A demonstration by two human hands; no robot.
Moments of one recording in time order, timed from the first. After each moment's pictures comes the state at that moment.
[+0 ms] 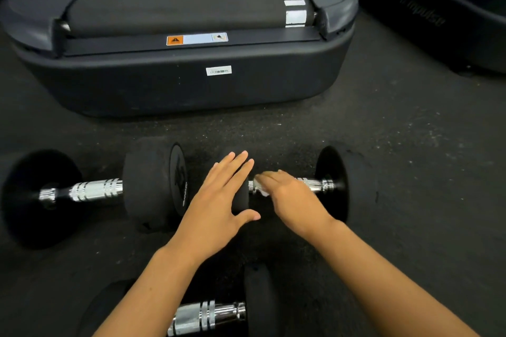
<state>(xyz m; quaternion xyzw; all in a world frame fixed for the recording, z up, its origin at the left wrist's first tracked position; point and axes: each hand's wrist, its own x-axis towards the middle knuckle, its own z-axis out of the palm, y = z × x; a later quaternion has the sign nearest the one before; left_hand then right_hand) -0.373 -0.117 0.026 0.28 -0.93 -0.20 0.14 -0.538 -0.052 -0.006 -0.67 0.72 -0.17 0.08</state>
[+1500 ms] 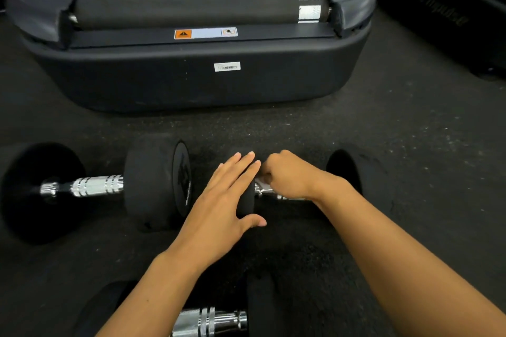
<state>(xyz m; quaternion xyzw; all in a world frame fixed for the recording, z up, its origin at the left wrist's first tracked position) -0.375 -0.115 0.027 0.29 -0.93 -0.21 0.14 -0.554 -0.104 0.031 -0.66 0.70 -0.05 0.27</state>
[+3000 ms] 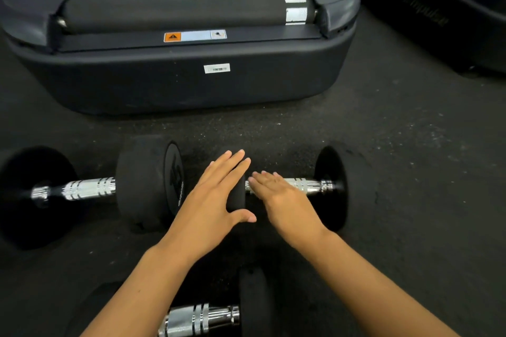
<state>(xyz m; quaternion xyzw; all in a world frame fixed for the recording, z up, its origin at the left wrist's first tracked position) -0.375 -0.119 0.030 0.28 -0.93 -0.21 0.13 -0.527 -0.046 -0.014 -0.68 0.71 -0.16 0.02</state>
